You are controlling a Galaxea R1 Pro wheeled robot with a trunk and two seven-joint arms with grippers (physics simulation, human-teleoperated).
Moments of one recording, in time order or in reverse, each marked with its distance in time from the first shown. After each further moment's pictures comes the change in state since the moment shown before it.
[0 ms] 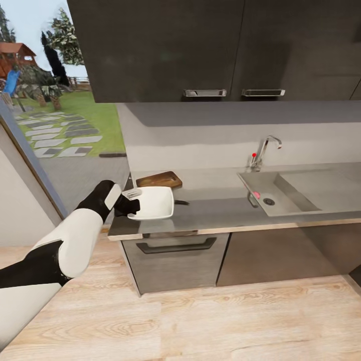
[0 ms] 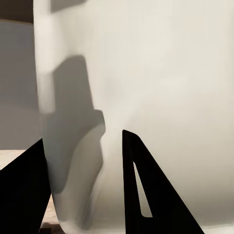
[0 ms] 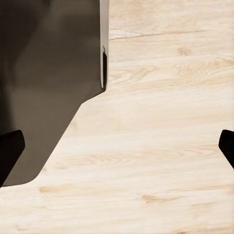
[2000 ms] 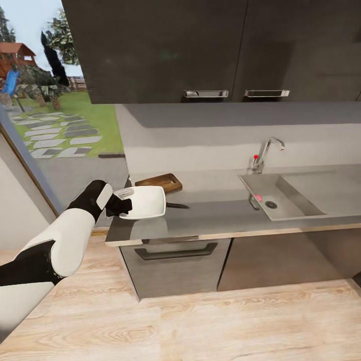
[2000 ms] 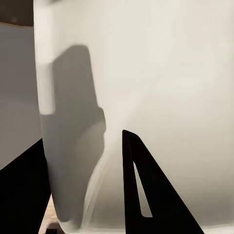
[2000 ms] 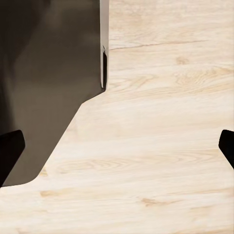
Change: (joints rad) left arm 0.000 0.051 0.002 -0.003 0.000 -0.002 0.000; right arm 0.000 0.000 0.000 0.000 0.000 0.000 0.000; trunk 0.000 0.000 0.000
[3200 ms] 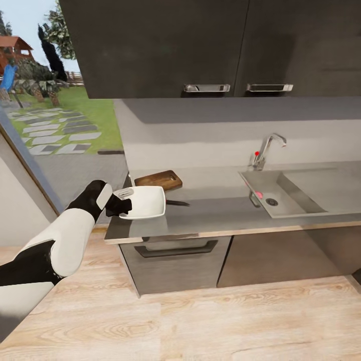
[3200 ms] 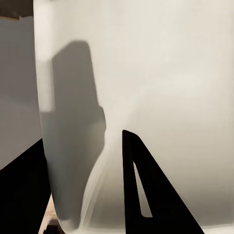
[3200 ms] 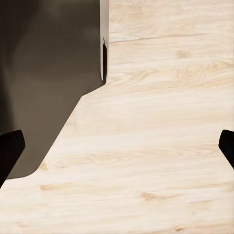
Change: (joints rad) left arm 0.000 0.002 -0.001 0.001 0.001 -0.002 0.000; right arm 0.000 0.000 0.000 0.000 0.000 0.000 0.000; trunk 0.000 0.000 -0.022
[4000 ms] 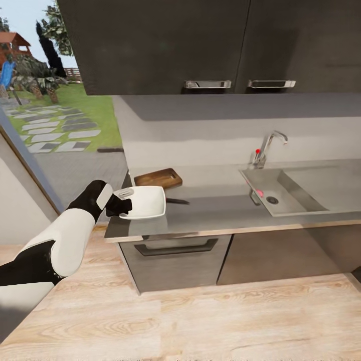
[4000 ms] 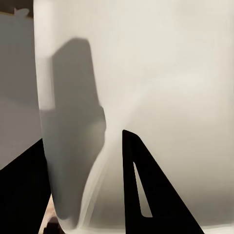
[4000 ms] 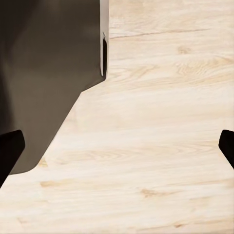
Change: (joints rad) left arm 0.000 -0.002 0.000 0.000 -0.001 0.000 0.000; right arm 0.000 0.000 0.000 0.000 0.000 0.000 0.000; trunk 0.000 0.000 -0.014
